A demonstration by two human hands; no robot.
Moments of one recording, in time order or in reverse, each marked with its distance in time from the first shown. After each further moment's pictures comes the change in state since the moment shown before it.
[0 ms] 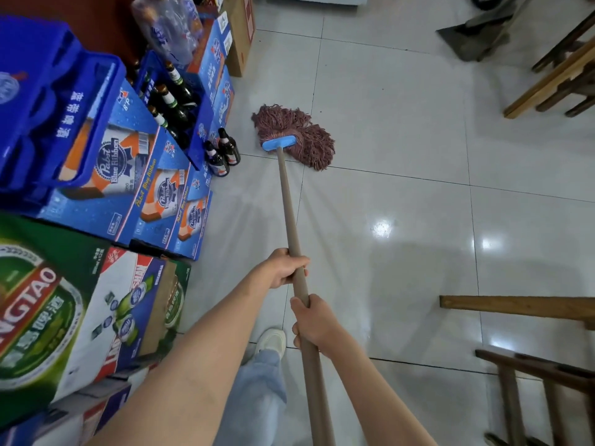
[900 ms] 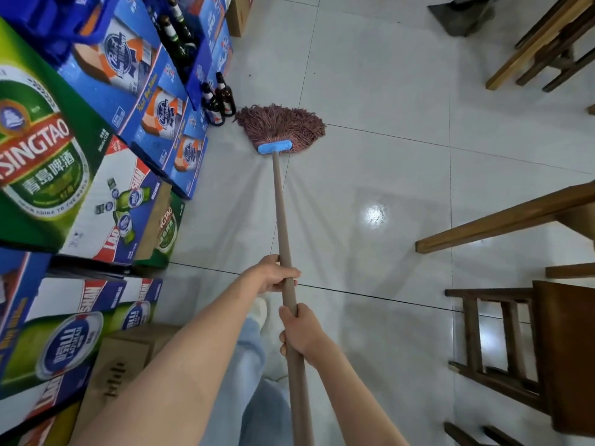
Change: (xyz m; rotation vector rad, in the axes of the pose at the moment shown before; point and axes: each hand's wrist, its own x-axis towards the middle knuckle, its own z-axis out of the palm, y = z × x) left_hand -0.110 -0.224 0.068 0.019 -0.022 -0.050; right_hand -0.124 0.225 0.023 -0.006 -0.035 0.040
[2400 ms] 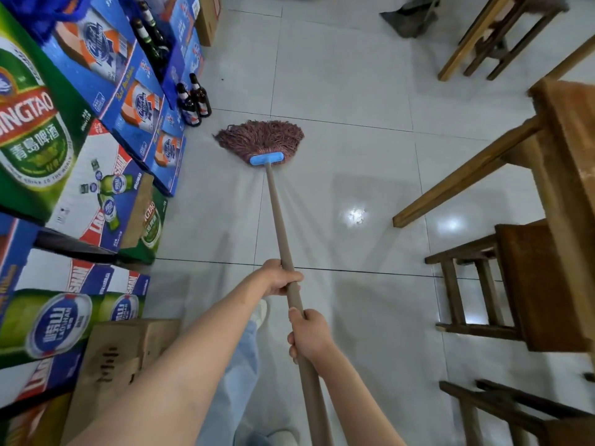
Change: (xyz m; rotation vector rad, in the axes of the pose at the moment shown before) left_hand -0.046 -0.092 0.051 0.116 -0.016 0.096; right_hand -0.051 0.116 0.015 0.117 0.193 -0.037
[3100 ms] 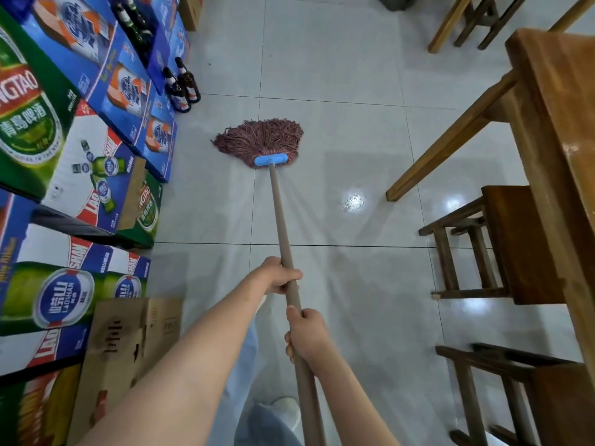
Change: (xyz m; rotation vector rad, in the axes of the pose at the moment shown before) left_hand -0.023 -0.057 0.040 0.120 0.017 -0.037; right_hand -0.040 0.064 -0.009 0.063 0.020 0.056
